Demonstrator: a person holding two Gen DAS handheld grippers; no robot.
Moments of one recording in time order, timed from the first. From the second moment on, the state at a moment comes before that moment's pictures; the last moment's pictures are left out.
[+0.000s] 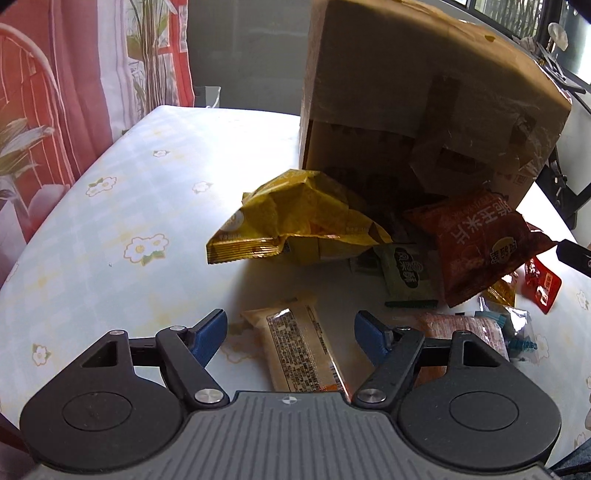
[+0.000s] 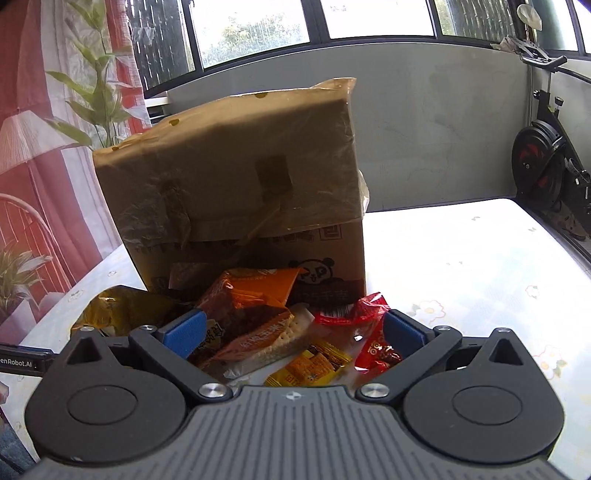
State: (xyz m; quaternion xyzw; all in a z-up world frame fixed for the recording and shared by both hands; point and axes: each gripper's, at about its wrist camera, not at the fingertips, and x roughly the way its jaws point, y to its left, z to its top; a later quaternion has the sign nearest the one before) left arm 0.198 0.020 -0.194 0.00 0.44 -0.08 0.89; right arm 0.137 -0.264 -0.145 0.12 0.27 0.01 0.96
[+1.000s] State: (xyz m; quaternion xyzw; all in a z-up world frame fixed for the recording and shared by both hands) left arm 0.196 0.014 -0.209 0.00 0.46 -0.09 0.88; right arm 0.178 -0.317 -0.209 -0.11 0.37 0.11 0.92
